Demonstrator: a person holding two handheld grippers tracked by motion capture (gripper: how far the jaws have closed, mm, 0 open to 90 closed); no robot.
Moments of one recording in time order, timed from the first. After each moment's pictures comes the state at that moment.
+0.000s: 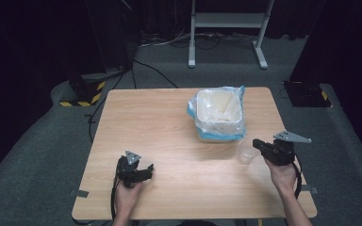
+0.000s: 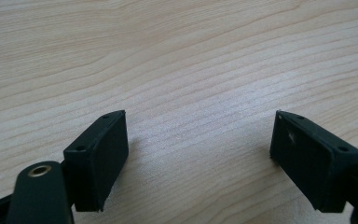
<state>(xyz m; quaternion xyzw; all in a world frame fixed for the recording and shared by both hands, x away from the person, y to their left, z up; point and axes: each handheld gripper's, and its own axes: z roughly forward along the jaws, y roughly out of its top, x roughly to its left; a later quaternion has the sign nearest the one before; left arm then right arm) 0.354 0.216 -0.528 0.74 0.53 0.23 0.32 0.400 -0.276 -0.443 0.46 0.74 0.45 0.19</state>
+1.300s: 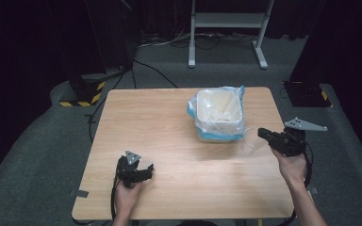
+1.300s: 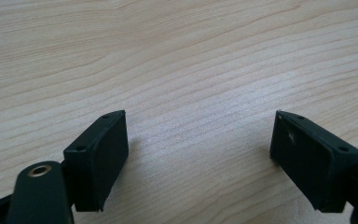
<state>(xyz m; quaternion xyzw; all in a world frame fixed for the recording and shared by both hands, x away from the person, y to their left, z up) 0.354 0.216 -0.528 0.74 0.53 0.23 0.32 0.400 -0.281 -0.386 0.45 0.73 0.49 0.18</state>
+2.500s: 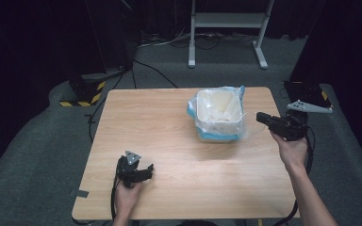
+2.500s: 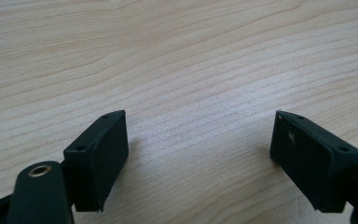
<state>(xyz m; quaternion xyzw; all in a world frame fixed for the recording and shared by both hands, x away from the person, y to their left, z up) 0.354 0.216 -0.528 0.74 0.53 0.23 0.32 0.421 -0.272 -0.340 0.43 0.72 0.52 0.17</state>
